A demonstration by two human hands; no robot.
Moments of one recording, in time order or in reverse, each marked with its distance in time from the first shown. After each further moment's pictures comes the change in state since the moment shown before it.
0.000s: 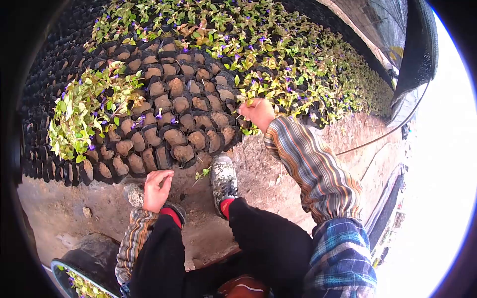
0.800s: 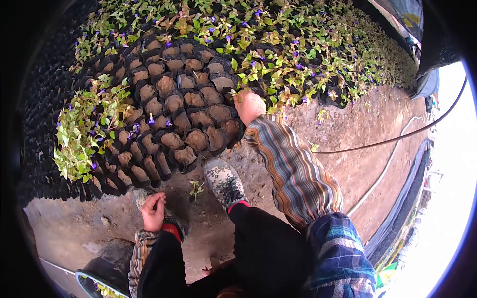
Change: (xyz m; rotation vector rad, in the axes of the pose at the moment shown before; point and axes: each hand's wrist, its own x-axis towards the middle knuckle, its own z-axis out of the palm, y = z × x) left_hand -0.046 -0.018 -0.025 0.057 -0.052 -0.287; right_hand 0.039 0.068 0.052 -0.559 0.369 -0.110
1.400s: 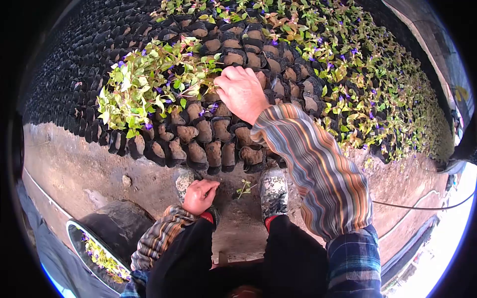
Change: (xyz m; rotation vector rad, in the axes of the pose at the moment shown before) left_hand 0.006 -0.011 0.003 0.140 0.030 0.246; right_hand 0.009 -0.247 0.023 0.120 -0.064 -1.062
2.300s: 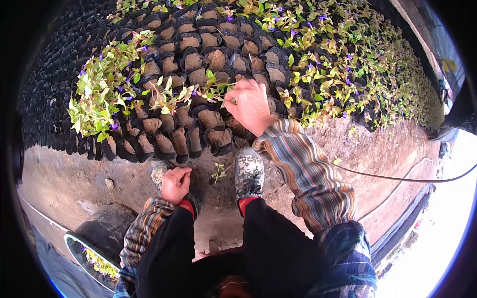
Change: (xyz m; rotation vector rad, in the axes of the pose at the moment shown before) left_hand 0.007 0.005 0.006 0.118 -0.037 -0.069; right_hand -0.124 0.019 -0.024 0.124 -0.111 0.452
